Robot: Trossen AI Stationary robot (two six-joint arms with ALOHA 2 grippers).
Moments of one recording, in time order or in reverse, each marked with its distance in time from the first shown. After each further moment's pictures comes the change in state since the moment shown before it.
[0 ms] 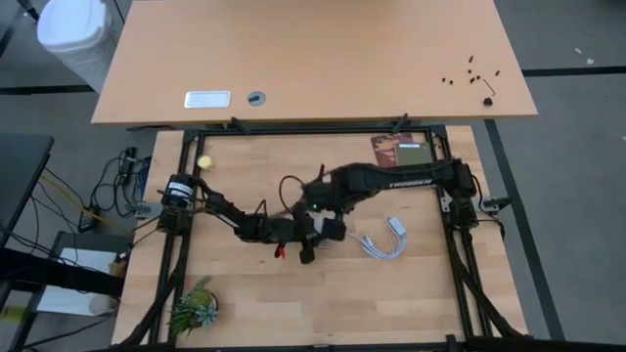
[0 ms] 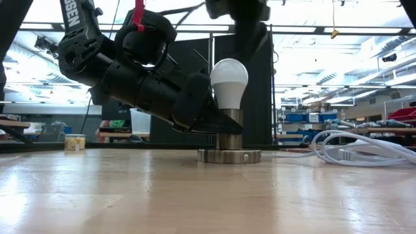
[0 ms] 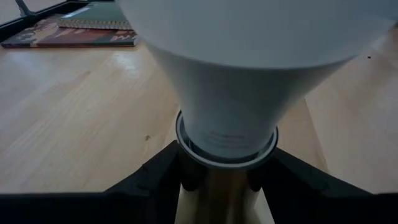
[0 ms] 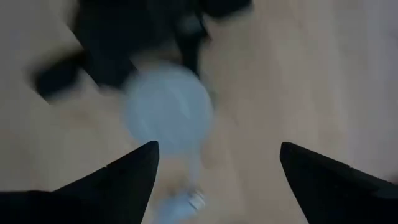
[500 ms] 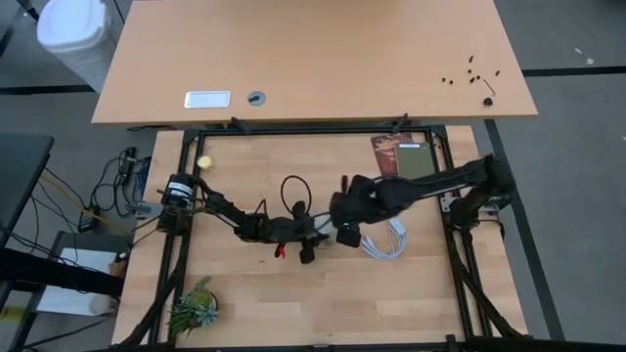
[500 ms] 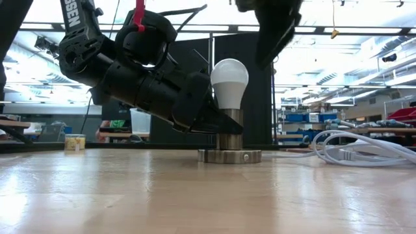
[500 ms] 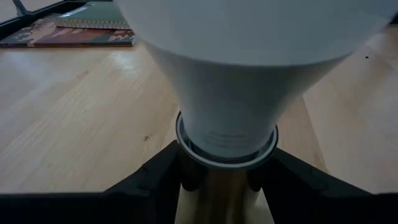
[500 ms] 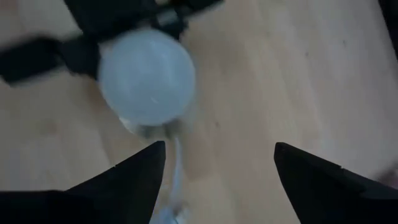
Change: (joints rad) left arm 0.000 0.000 0.000 -0.001 0.013 0.000; right arm 0.112 -0.305 -0.505 0.392 0.202 0.117
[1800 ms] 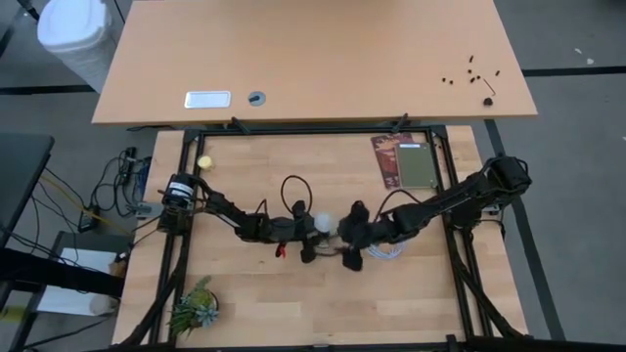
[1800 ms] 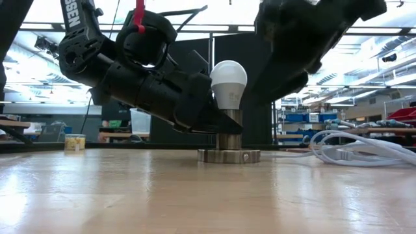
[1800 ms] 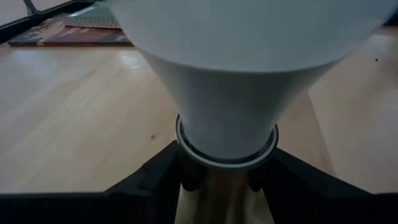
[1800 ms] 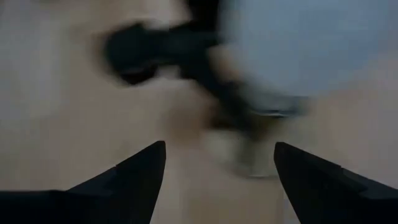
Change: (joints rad) left arm 0.000 0.000 0.000 0.004 -0.023 -0.008; right arm 0.097 -0.098 -0.567 0.838 -0.033 0.038
